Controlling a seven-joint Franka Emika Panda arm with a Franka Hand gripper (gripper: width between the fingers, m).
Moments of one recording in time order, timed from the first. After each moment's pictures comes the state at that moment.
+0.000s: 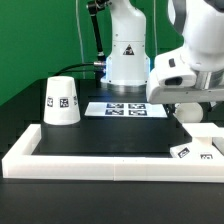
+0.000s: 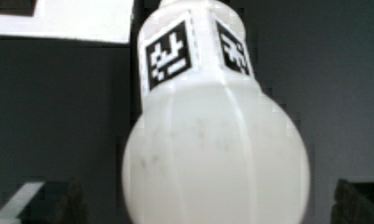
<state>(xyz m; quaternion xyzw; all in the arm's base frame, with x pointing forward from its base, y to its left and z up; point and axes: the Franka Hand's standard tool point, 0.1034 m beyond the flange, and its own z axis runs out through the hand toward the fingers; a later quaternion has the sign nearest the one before) 0.418 0.116 0.032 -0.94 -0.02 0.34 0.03</state>
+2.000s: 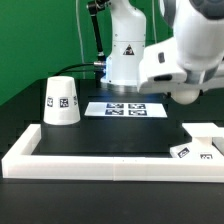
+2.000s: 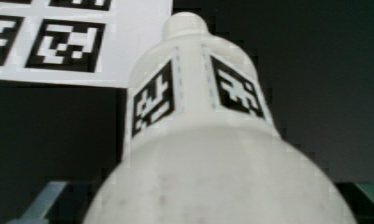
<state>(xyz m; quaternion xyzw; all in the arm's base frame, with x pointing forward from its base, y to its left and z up) 0.454 0.093 0.082 -0.92 -0.02 0.40 0.05</state>
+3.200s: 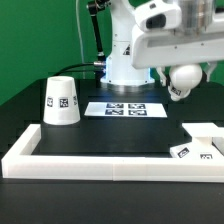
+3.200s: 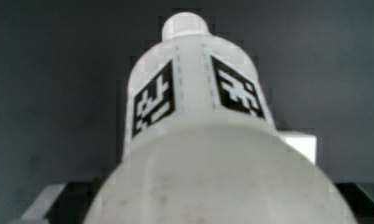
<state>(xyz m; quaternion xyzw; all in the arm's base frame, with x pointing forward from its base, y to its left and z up) 0.522 0.077 0.136 -0.99 -0.02 0.09 0.06</state>
